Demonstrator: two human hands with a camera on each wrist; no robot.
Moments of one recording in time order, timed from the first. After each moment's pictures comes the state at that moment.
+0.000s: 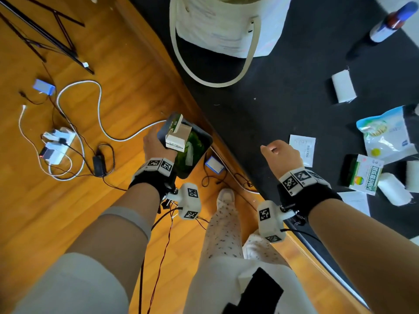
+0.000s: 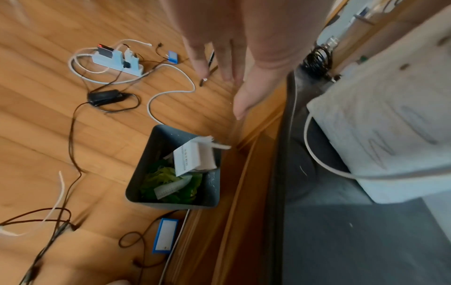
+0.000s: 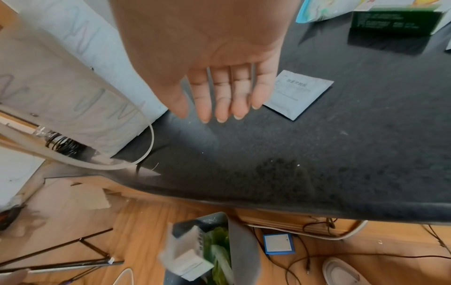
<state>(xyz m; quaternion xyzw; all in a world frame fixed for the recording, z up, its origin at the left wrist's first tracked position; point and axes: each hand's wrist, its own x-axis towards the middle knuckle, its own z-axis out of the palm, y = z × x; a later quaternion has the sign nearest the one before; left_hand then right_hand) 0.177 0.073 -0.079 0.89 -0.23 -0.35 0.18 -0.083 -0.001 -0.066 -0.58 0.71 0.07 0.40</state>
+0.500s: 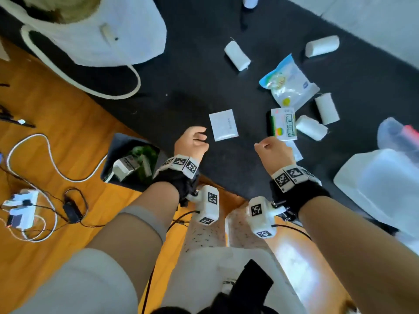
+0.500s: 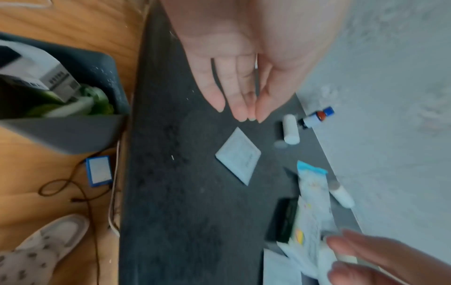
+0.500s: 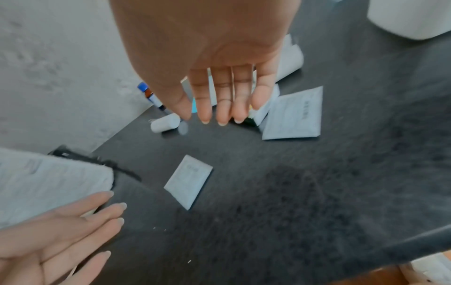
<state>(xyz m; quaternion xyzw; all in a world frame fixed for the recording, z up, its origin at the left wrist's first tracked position) -0.061 0.030 -0.064 0.74 -0.41 -0.50 0.21 -0.254 0.047 -0.048 -0.42 0.81 -0.03 0.41</state>
